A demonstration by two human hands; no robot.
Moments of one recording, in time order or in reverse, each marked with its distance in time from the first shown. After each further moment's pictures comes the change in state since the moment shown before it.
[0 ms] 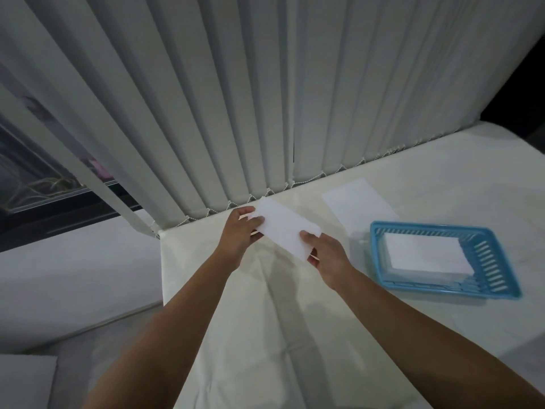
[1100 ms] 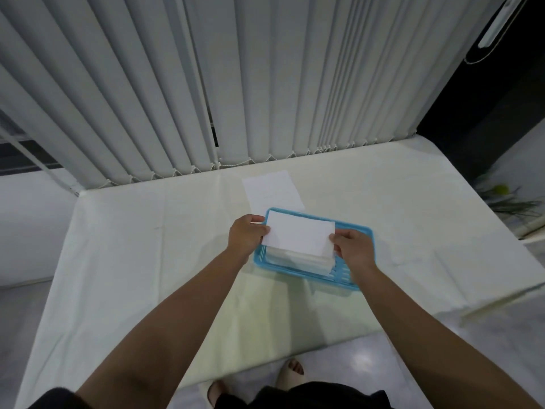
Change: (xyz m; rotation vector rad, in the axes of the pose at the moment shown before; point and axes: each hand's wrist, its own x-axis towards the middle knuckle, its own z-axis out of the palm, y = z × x) left_hand -0.050 -0.103 0.257 0.394 0.210 -0.089; right_hand -0.001 -0.105 -0.300 -0.529 0.284 -0.202
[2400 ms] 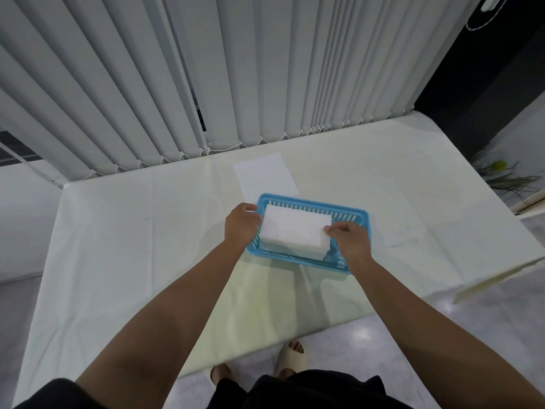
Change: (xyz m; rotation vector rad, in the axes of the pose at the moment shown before) left_hand 0.006 -0.006 0.016 0.280 0.070 0.057; right_hand -0.001 0.016 -0.007 -0.087 0.014 0.019
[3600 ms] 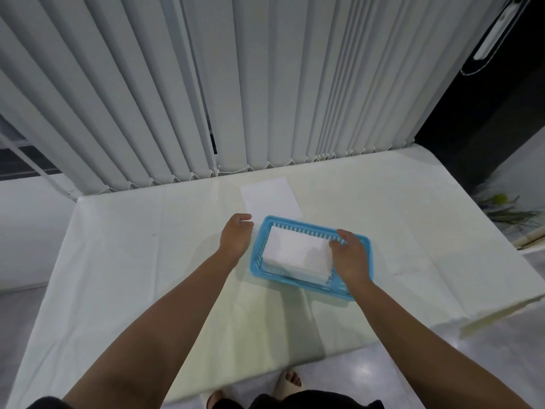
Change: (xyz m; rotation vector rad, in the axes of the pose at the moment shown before) left_hand 0.011 0.004 -0.025 -0.252 -0.007 0.015; right_hand 0.000 -0.015 0.008 -0.161 0.028 -0.193
